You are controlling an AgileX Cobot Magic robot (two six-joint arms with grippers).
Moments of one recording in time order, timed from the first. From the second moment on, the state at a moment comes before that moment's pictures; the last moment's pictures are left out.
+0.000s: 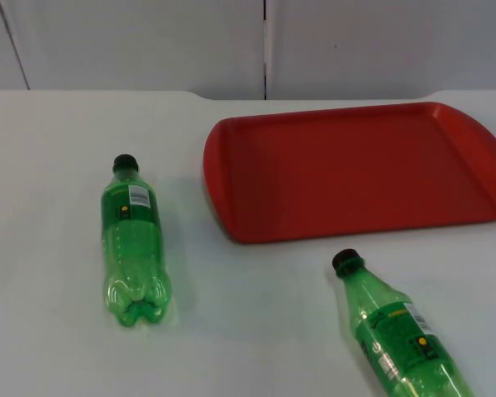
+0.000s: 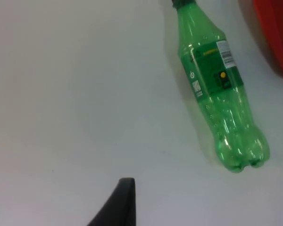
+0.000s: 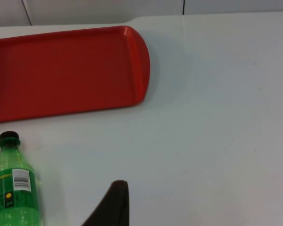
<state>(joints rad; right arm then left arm) 0.04 0.00 -0.52 -0.04 1.08 0.04 0.03 1.25 -1.02 -0.26 0.97 0.16</state>
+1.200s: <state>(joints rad) 0.04 0.00 -0.52 -0.04 1.08 0.04 -0.24 1.89 -1.40 -0.14 0.91 -0.20</state>
